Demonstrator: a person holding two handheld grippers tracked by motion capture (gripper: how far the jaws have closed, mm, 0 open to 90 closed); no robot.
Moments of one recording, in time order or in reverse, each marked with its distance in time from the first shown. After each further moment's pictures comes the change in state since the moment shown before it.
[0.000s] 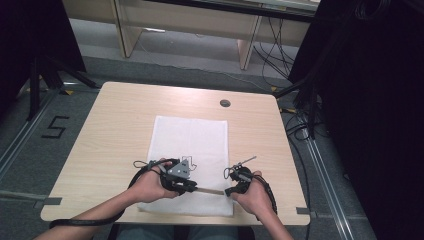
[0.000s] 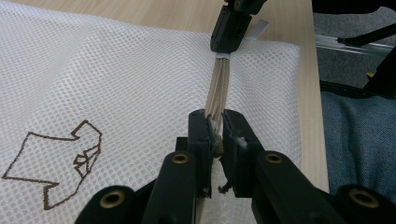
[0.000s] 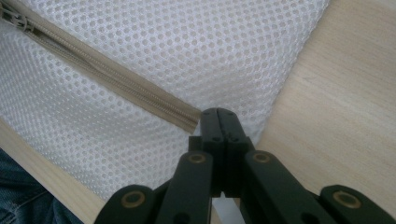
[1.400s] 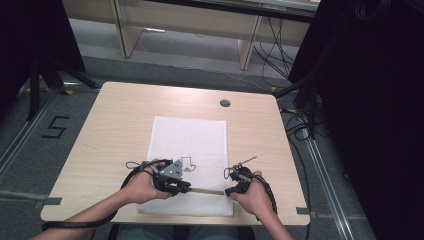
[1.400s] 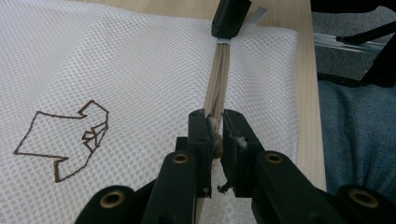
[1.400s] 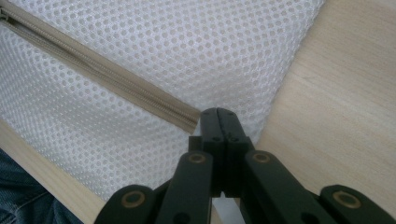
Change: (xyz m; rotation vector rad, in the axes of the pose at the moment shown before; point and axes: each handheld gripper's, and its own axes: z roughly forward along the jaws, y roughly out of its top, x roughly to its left) left arm 0.002 -0.014 -0.012 -0.002 -0.002 -0.007; right arm -0.001 0.000 0.000 -0.006 0.003 -0.004
